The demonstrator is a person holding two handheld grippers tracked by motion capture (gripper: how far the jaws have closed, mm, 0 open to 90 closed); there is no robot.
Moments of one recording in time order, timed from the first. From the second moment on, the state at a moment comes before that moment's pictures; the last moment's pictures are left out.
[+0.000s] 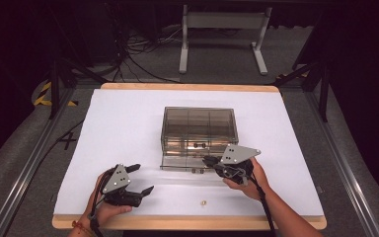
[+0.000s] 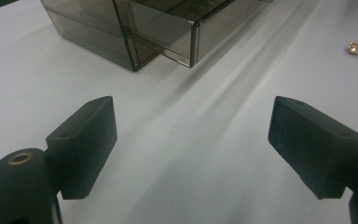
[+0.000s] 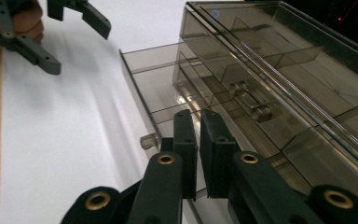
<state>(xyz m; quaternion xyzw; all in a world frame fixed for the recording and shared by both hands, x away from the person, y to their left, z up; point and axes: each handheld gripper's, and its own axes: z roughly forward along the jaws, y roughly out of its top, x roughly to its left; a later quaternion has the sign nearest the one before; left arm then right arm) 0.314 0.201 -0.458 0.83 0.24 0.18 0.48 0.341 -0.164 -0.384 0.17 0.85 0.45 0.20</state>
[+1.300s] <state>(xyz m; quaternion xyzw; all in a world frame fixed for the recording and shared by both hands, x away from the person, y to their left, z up) 0.315 0.200 -0.458 0.83 0.24 0.17 0.48 0.289 -0.175 -0.436 0.10 0.89 0.43 0.10</state>
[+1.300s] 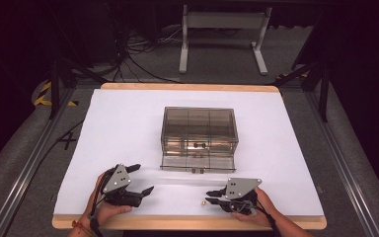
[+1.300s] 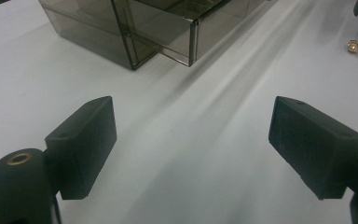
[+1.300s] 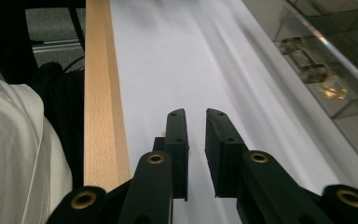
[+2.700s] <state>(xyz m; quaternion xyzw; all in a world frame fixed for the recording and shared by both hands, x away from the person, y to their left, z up) 0.314 0.197 -0.458 0.84 0.23 0.17 0.47 0.292 -0.154 -0.451 0.10 0.90 0.41 0.08</state>
